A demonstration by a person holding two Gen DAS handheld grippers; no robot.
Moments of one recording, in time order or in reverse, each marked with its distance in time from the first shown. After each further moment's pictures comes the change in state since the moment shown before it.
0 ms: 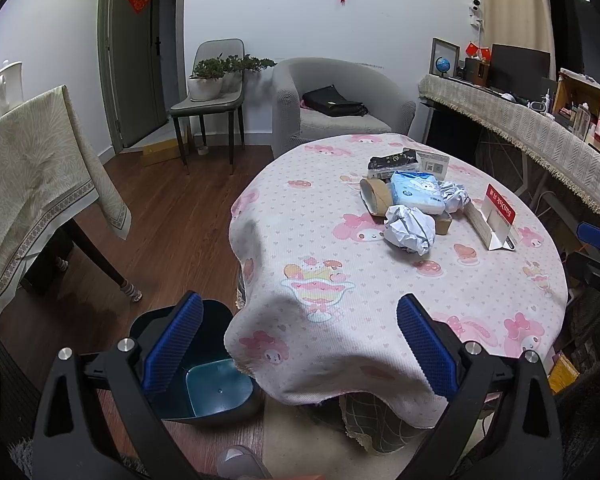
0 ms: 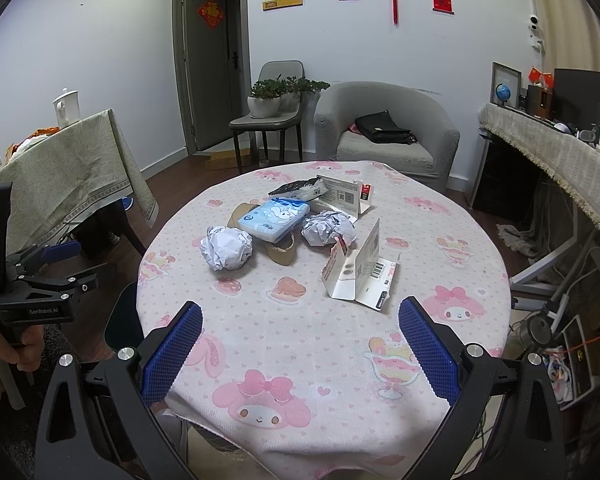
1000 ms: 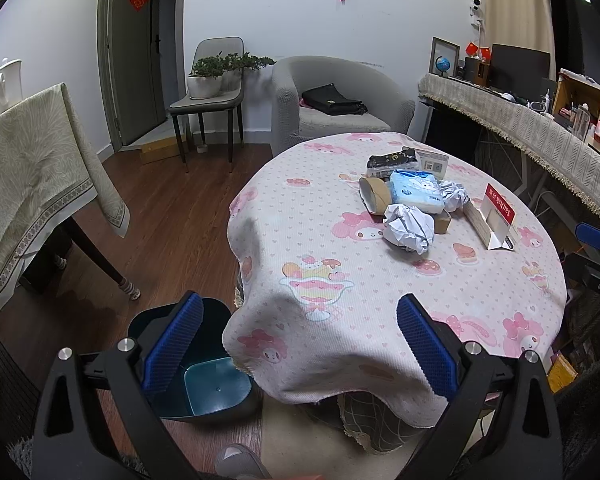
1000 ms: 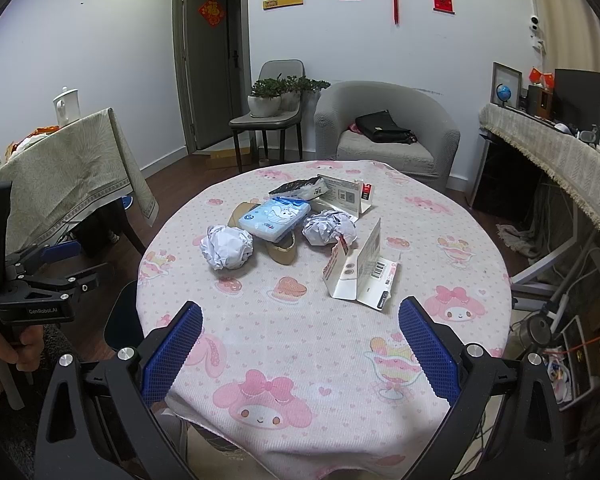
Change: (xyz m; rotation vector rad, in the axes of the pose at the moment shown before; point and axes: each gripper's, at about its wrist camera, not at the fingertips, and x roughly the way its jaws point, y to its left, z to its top) left arm 0.002 0.000 -0.001 -0.001 0.006 -0.005; right arm 0.001 0.000 0.000 -0.003 0.001 0.000
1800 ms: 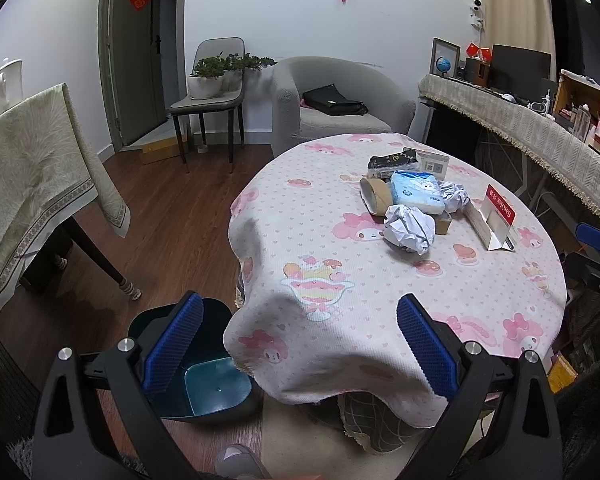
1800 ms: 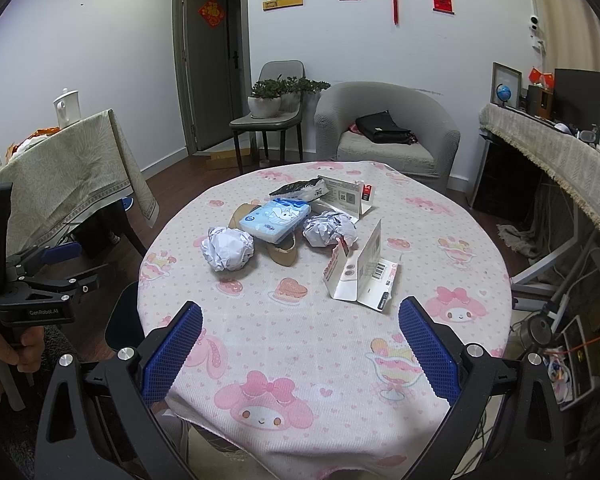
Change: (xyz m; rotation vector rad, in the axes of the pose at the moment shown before) left arm -0.001 -0.006 0.001 0.000 -0.001 0.004; right arm 0.001 0.002 0.000 -0.001 -0.002 0.000
